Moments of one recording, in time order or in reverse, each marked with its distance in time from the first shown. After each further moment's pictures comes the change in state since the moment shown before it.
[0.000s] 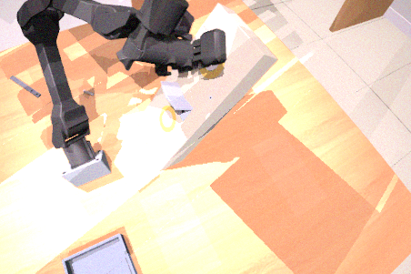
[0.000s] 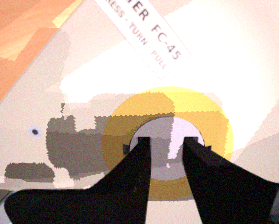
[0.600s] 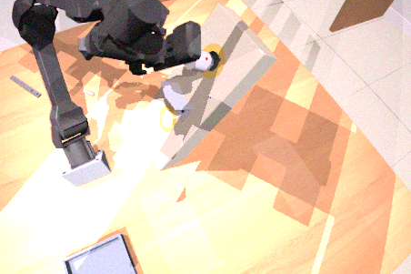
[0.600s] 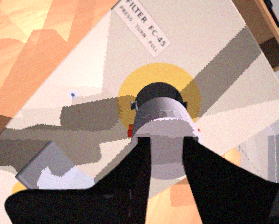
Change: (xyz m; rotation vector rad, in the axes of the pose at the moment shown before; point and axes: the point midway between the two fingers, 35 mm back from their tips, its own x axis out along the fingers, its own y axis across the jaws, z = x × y) arm -0.065 0.000 -0.006 0.002 0.024 -0.011
